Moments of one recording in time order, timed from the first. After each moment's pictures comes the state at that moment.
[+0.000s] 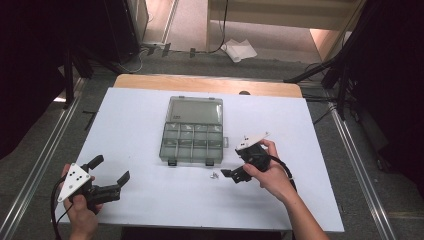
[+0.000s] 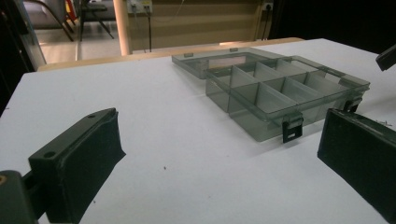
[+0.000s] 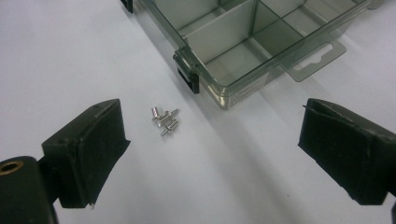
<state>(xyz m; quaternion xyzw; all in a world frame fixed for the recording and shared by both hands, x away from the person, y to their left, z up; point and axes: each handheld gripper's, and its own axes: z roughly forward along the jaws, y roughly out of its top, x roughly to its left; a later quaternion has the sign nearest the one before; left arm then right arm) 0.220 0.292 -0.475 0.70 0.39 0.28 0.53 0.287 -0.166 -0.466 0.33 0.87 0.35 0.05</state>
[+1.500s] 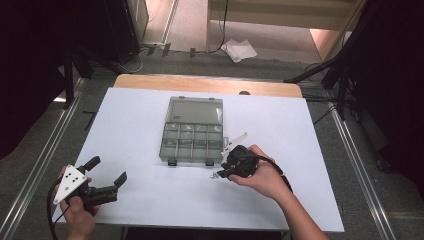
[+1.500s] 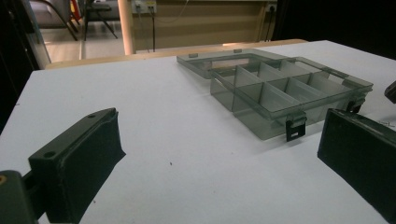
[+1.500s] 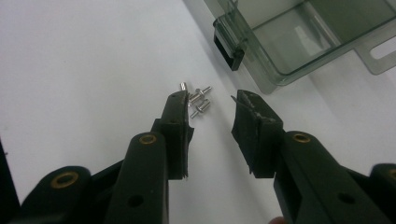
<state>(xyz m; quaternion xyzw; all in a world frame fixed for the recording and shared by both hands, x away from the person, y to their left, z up) 0.217 0.297 -0.474 0.69 0.40 0.29 0.53 0.290 -0.133 -0.467 0.30 0.92 0.25 0.02</state>
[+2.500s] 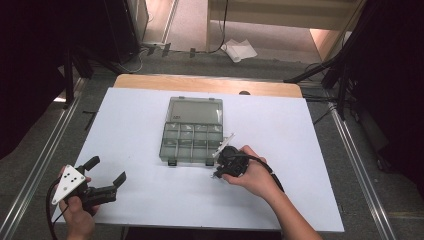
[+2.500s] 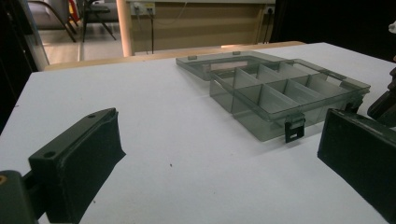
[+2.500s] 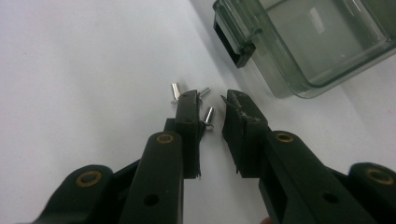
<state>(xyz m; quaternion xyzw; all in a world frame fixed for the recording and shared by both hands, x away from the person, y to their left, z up) 0.217 0.299 -0.474 0.69 0.39 0.28 0.53 0.301 -0.113 -0.483 0.30 0.93 0.19 0.01</state>
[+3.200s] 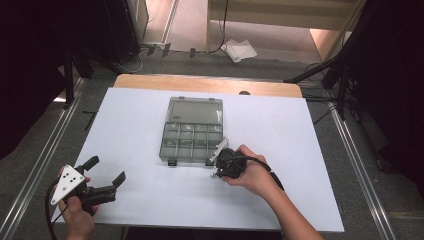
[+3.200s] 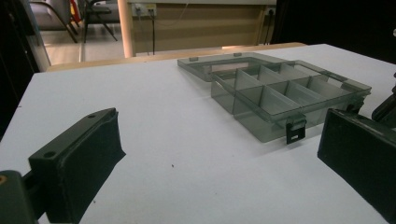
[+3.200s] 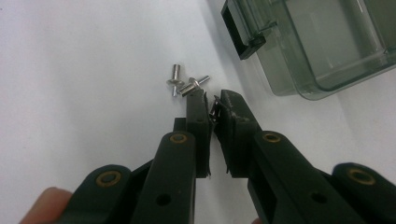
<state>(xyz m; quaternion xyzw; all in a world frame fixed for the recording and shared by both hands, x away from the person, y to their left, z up) 0.217 0.300 -0.473 0.69 0.40 0.29 0.53 0.298 -0.107 -0.481 0.25 0.95 0.16 0.04</state>
